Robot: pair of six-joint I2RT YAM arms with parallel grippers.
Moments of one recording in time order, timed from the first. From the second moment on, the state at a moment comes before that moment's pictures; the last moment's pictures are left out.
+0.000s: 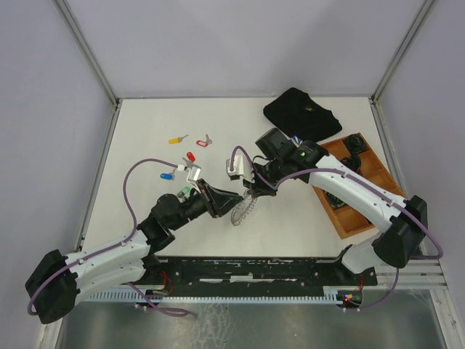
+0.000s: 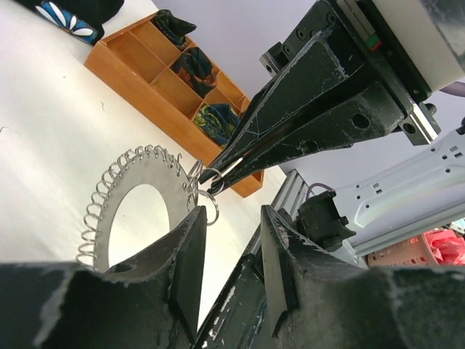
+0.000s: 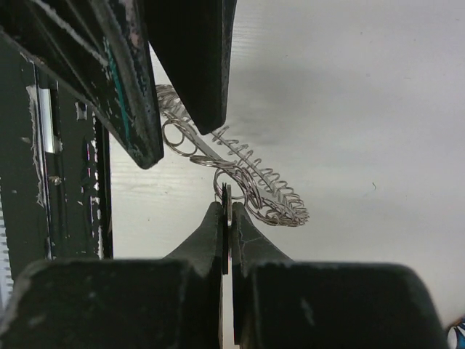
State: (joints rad) left arm -0.85 0.84 0.28 0.64 0.15 -0.76; right arm 0.80 1.48 1.39 -0.95 -0.47 -0.71
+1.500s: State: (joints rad) left arm -0.94 0.87 0.46 0.30 -0.05 -0.41; right arm 0.73 1.53 1.42 -0.90 -0.54 -0.52
